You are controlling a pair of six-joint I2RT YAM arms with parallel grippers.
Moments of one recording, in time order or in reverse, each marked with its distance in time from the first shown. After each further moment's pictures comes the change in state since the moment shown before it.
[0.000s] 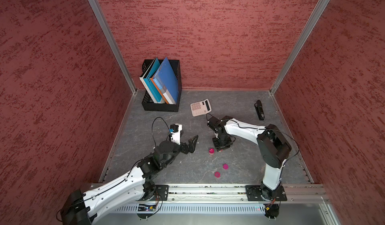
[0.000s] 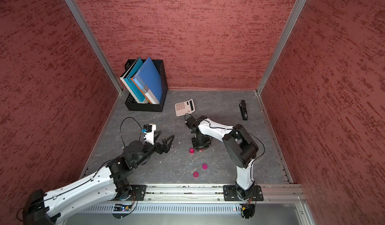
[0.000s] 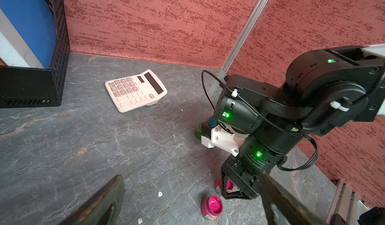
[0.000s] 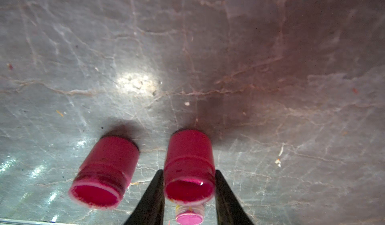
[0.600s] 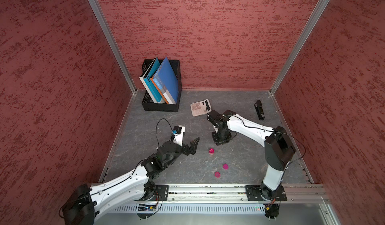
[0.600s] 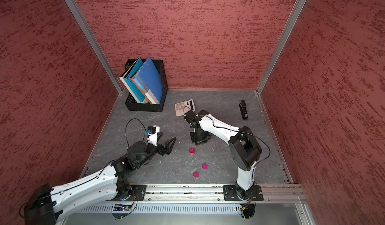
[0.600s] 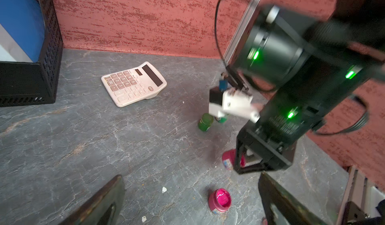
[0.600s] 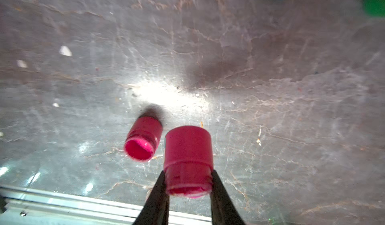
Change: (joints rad) left arm 0.001 0.100 -0.066 0.125 0.032 0.070; right arm 0.000 -0.076 0.171 -0.139 0.031 -0.026
